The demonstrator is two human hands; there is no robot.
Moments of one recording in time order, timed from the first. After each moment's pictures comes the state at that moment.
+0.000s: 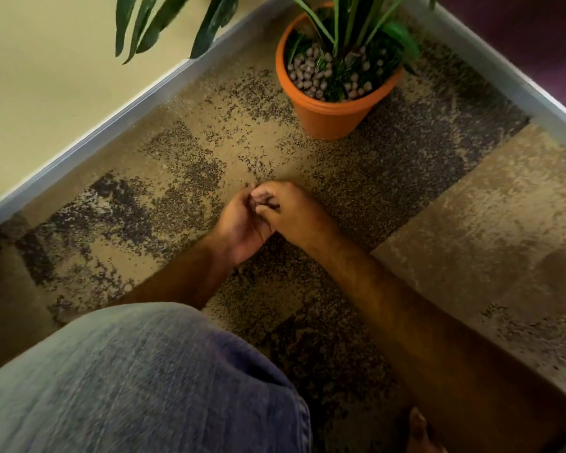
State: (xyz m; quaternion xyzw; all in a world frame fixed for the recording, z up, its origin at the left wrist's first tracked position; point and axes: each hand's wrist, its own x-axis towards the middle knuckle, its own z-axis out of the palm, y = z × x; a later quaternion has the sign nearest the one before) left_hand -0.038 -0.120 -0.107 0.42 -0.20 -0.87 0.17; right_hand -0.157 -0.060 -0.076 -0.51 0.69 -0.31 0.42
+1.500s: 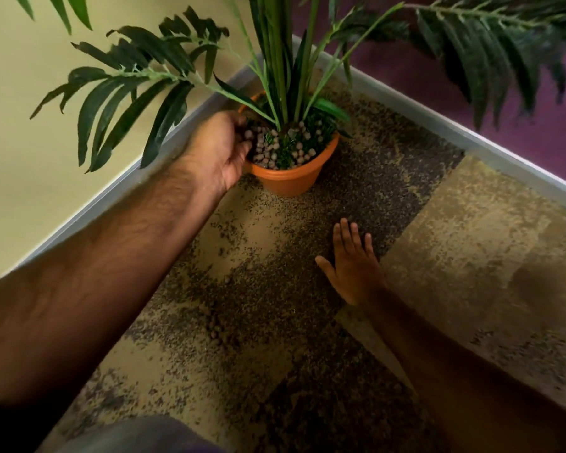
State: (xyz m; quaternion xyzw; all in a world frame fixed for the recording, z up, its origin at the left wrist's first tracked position) left_hand -0.191 -0.232 0.020 0.46 -0.35 -0.77 0.28; right_hand -0.266 0.018 -0.182 -0.48 0.85 -0.02 0.20
